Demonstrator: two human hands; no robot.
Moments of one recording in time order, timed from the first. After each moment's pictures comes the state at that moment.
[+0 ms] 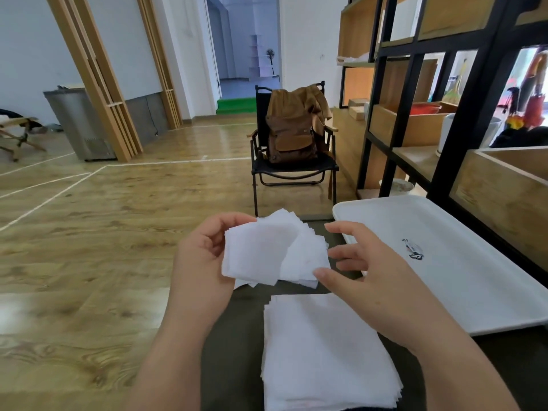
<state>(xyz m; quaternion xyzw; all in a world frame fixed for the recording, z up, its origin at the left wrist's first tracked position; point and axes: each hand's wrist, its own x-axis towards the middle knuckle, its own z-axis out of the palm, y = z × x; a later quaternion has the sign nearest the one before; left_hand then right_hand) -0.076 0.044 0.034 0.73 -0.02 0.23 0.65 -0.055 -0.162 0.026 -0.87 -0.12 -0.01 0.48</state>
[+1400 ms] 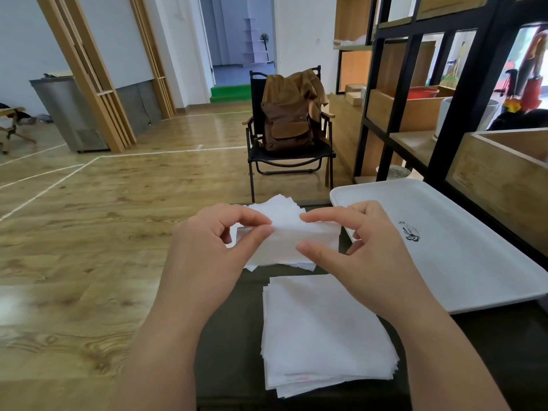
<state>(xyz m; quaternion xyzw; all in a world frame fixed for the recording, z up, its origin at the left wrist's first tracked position) -0.085 0.045 0.038 0.85 -0.06 0.30 0.42 -0.058 -0.148 0.026 -0.85 -0.16 -0.13 0.49</state>
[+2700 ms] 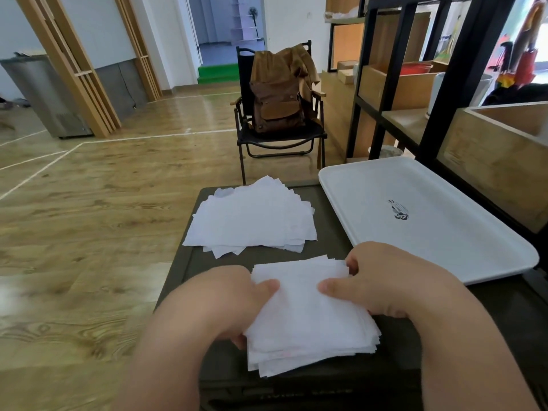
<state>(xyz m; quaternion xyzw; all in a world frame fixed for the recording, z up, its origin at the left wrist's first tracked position) -0.092 0.012 0.028 0.96 0.11 -0.23 0.14 -0.061 -0.178 0.024 -0.96 -0.02 0.20 0.20</state>
